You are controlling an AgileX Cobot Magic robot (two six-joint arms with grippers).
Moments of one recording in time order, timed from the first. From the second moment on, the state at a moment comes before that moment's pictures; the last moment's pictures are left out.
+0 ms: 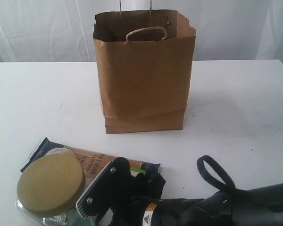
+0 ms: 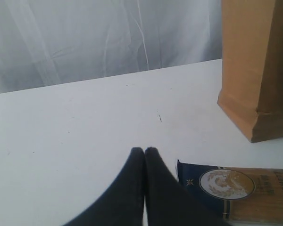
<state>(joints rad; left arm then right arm) 0.04 0.11 -0.19 -0.55 0.37 0.63 1.16 1.60 -0.62 0.67 -0.12 -0.58</state>
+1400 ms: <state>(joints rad) 0.04 0.11 -0.19 -0.55 0.39 0.62 1.26 1.75 -0.70 0.52 -0.48 -0.35</state>
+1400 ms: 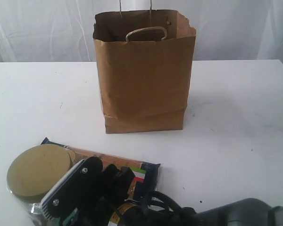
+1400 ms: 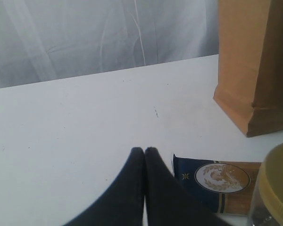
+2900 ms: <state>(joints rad) 0.04 0.11 -0.19 -0.55 0.40 0.62 1.26 1.89 -0.77 0.41 -0.64 -0.18</state>
